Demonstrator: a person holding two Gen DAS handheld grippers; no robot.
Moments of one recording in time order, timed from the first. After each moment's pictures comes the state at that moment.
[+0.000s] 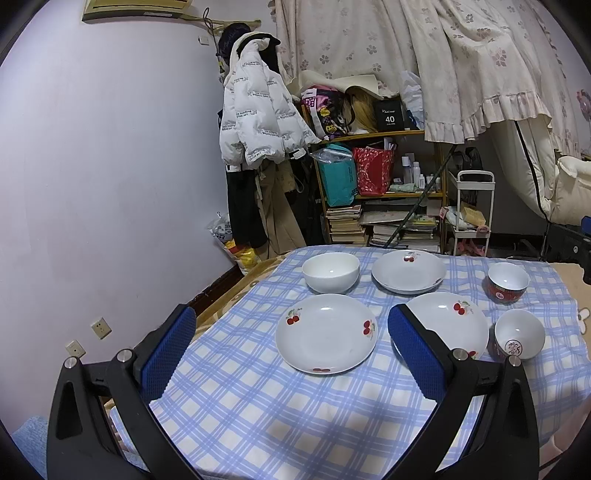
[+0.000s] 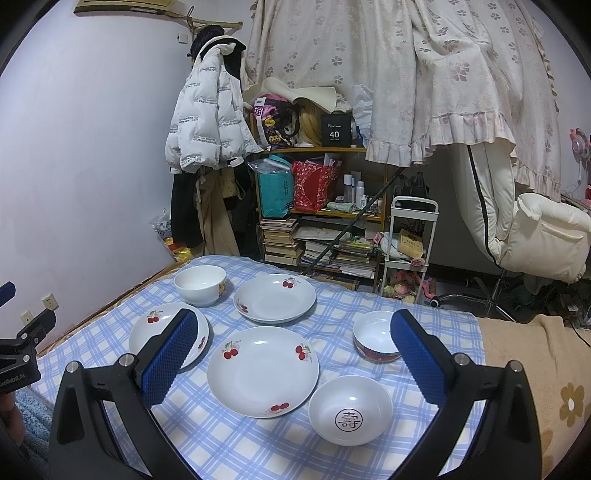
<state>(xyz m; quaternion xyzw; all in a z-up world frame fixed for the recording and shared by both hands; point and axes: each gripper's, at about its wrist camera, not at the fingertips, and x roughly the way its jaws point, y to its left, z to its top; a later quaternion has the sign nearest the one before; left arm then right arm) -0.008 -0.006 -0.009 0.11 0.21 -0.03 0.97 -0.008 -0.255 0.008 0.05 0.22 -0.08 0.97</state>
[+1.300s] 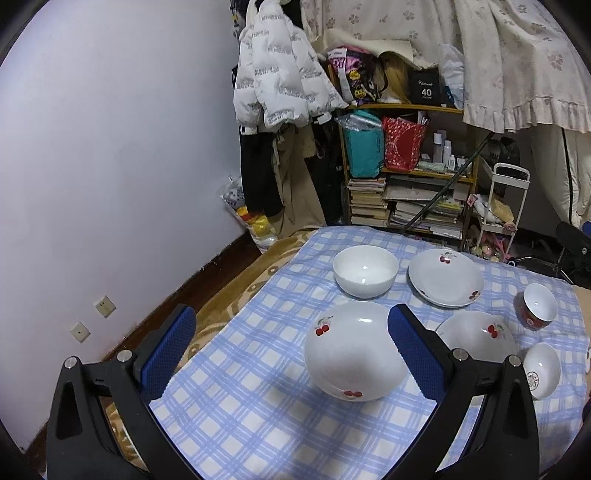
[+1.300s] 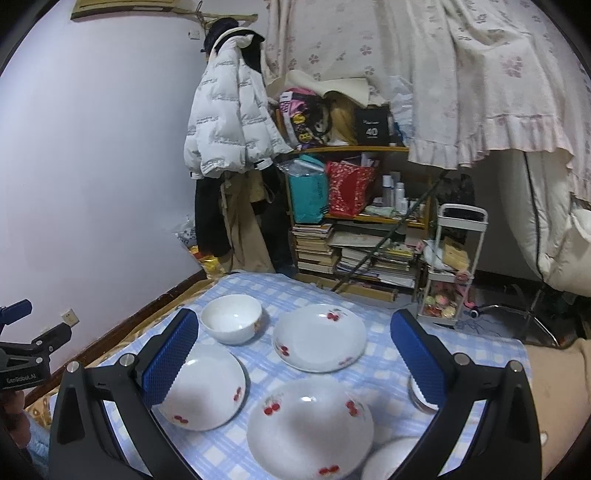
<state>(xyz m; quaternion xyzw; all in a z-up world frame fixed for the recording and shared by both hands) 0.118 0.033 0.023 0.09 0.30 0.00 0.95 0.114 -0.228 0.029 0.07 0.24 -0.02 0.97</state>
